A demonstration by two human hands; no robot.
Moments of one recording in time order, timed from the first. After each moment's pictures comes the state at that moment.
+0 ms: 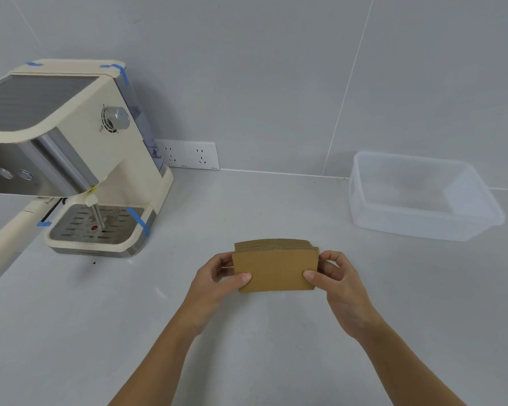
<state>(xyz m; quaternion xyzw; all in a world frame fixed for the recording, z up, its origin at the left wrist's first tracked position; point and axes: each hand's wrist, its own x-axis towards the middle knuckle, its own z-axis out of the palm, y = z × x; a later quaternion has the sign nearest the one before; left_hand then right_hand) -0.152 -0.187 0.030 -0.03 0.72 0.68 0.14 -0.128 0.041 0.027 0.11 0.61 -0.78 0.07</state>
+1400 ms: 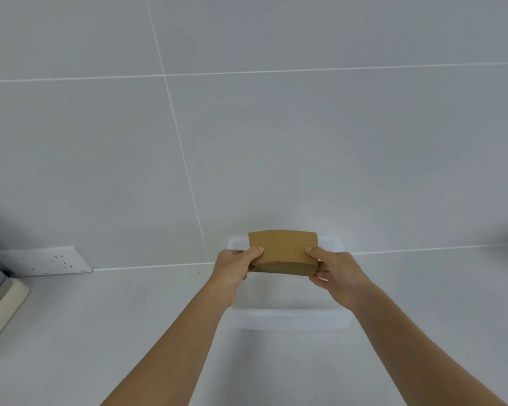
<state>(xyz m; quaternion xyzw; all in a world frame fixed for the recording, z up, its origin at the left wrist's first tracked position) -0.315 0.136 0.099 -0.07 0.73 0.65 0.20 -0.258 0.322 0.093 0.25 0.57 -0.78 0.01</state>
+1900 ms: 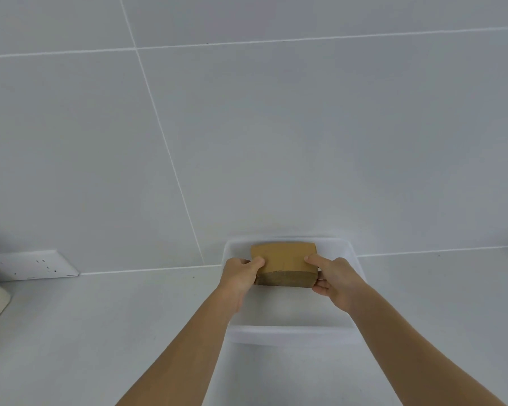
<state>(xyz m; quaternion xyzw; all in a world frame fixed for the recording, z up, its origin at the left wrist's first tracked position) -0.354 0.160 0.050 -0.10 0.78 0.57 0.23 -0.306 0.334 0.050 0.34 0.61 -0.71 0.07</state>
